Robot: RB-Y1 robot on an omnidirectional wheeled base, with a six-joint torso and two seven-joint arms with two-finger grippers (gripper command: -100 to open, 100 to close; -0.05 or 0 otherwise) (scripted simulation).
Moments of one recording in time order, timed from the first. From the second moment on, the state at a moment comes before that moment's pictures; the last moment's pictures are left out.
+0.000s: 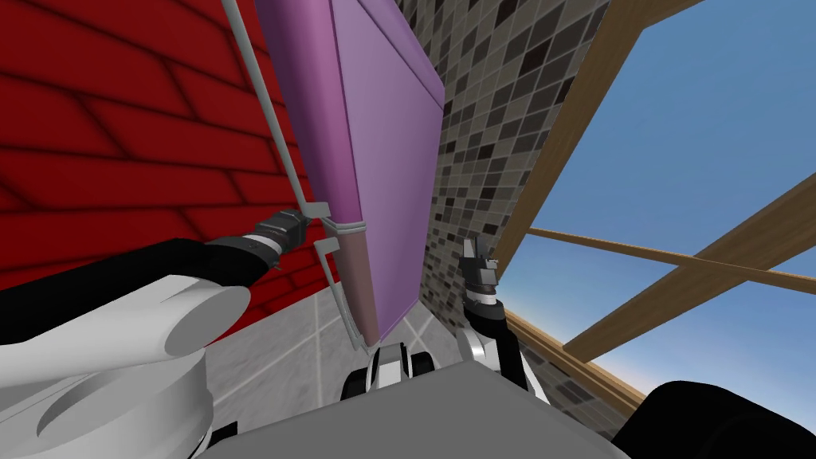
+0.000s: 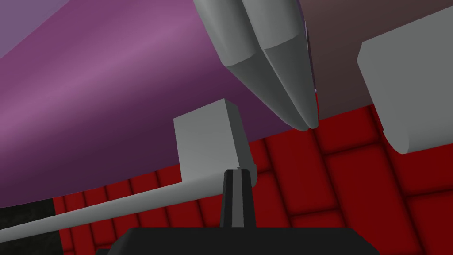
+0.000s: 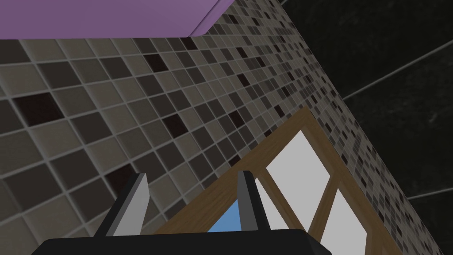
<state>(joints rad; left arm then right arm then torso) -0.22 0.27 0.22 -2.62 0.16 1.16 -0.23 0.54 0.00 0.04 -2.36 -0.05 -0.62 0.15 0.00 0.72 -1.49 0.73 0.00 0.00</state>
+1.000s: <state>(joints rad) -0.28 0.29 0.21 -2.44 0.20 1.22 -0.25 0.54 0.00 0.04 -2.36 -0.05 -0.62 0.15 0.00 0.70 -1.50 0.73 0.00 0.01</state>
